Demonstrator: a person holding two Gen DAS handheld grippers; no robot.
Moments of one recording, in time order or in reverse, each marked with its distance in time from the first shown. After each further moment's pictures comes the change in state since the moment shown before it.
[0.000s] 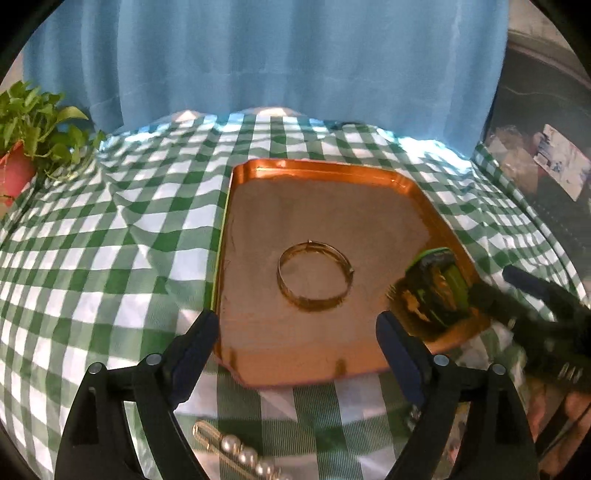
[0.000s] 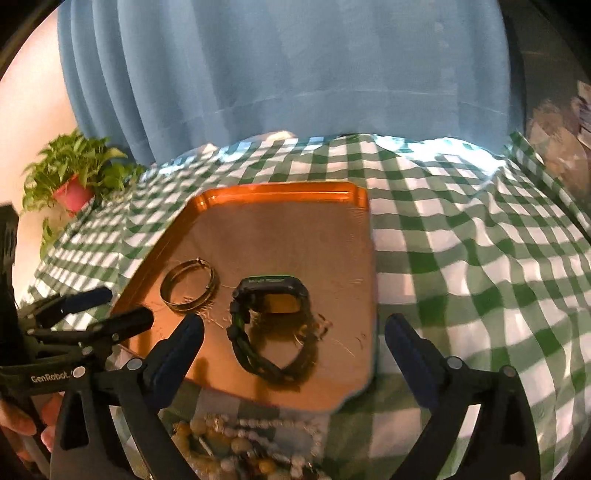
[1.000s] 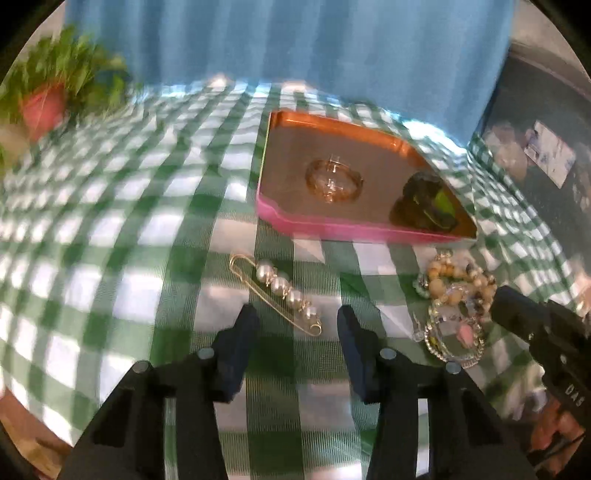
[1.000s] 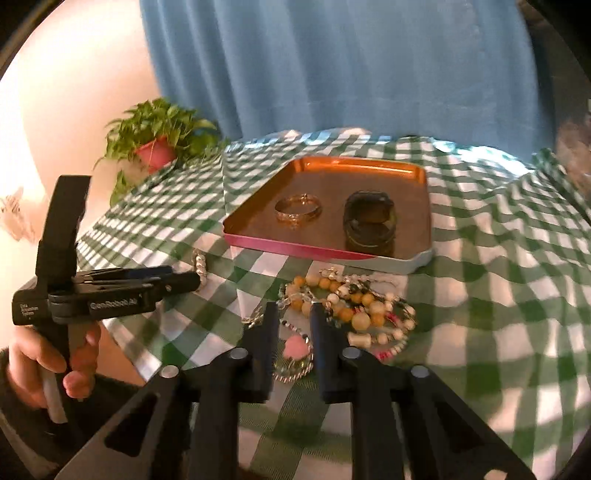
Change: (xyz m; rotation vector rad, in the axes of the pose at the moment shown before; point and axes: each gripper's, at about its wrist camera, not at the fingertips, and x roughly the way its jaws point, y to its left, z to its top) left arm -0.044 0.018 -0.089 -0.067 0.044 -0.005; right arm -0.076 0.049 -0.090 -0.170 -0.005 0.191
